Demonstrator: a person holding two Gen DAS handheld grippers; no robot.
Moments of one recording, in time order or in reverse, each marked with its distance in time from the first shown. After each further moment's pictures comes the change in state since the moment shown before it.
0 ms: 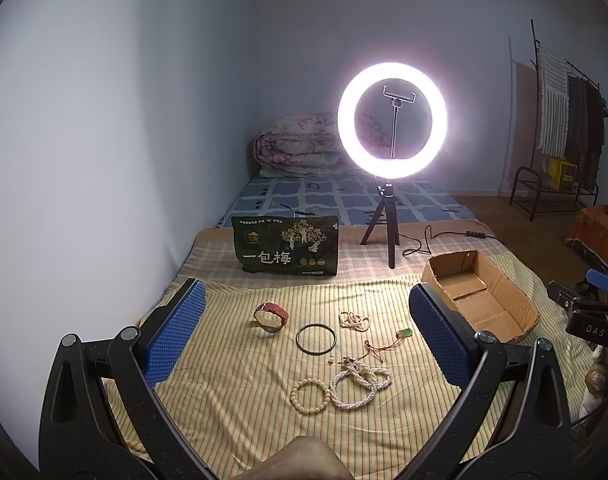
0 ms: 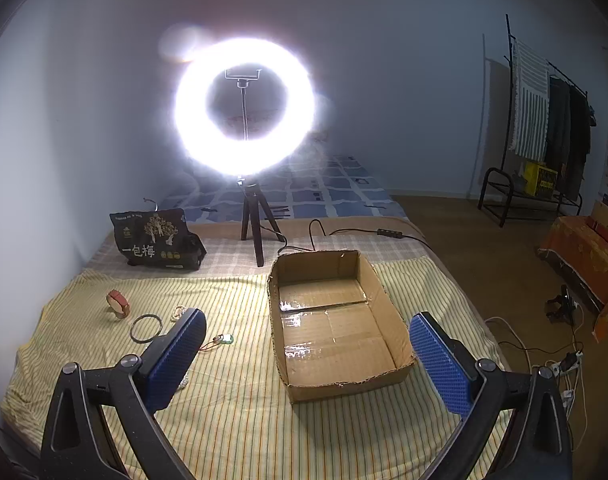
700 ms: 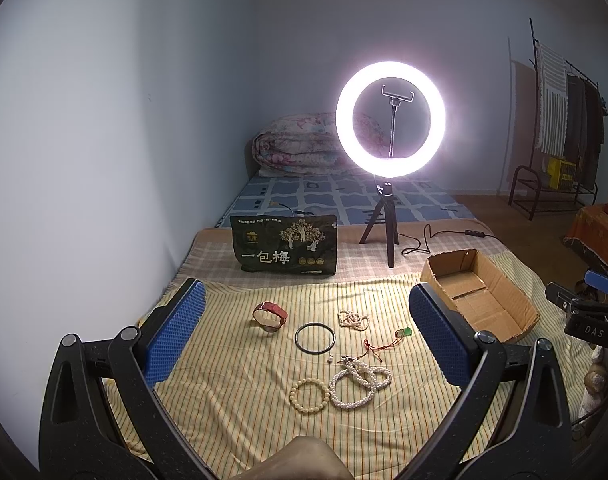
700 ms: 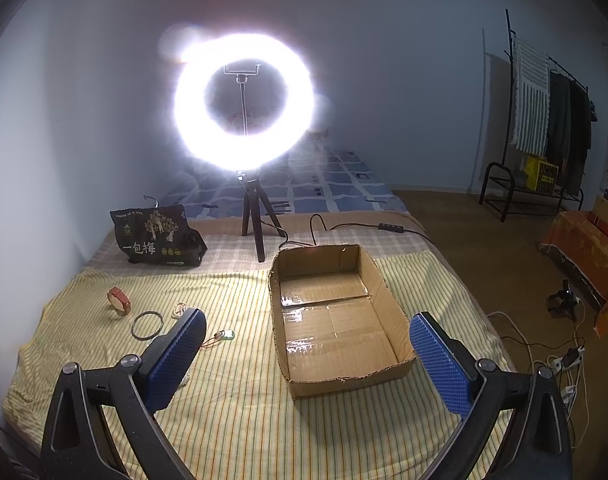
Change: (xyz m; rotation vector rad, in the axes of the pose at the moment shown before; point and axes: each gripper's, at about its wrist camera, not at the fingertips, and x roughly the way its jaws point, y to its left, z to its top) left arm 0.000 -0.002 -0.001 0.000 -0.001 -0.002; right arm 0.003 -0.002 -0.004 0.014 0.014 0.007
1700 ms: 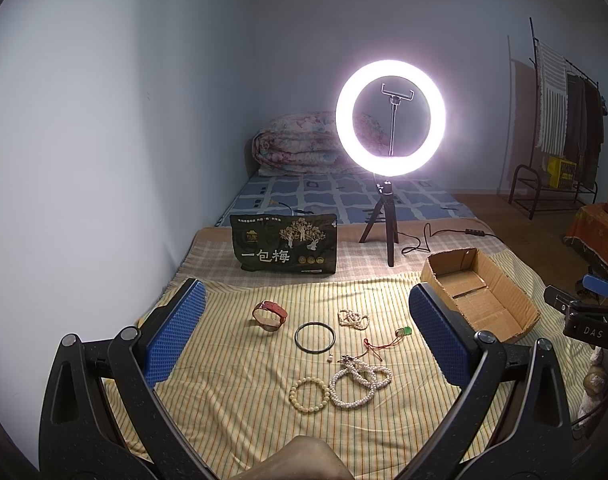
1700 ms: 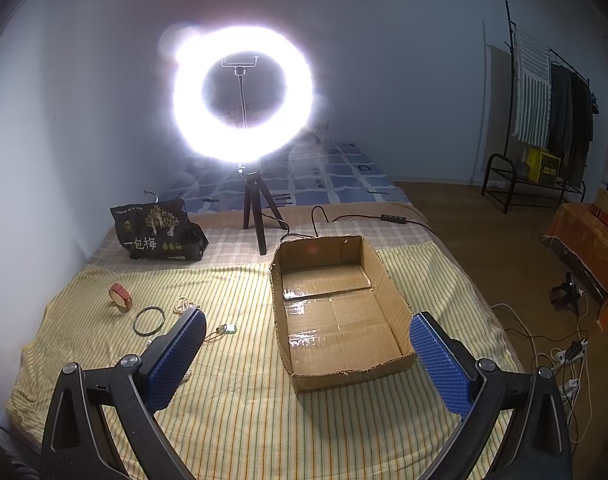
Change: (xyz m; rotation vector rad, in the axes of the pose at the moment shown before) left arm 0.001 0.000 0.000 0.002 0.000 0.000; right arm 0.002 -0.001 -0.003 0.012 0.026 0.009
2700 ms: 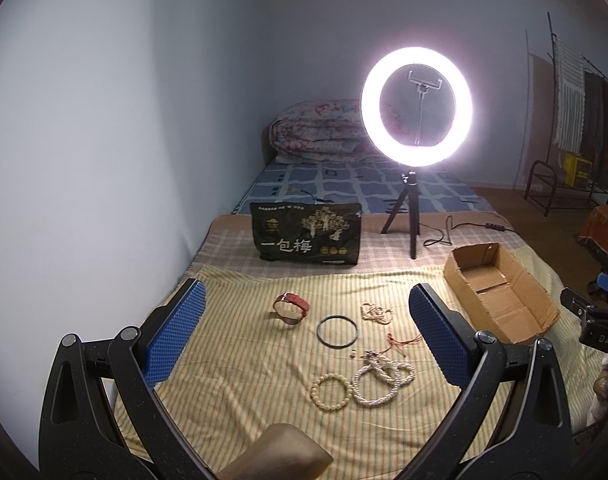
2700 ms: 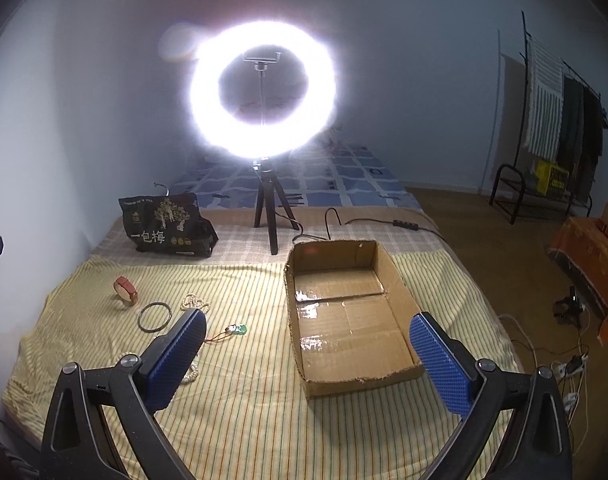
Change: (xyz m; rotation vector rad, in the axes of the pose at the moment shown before) left arm 0.022 0.023 -0.007 -0.019 0.053 0.055; right arm 0.008 0.022 0.003 -0.064 -0.005 0.015
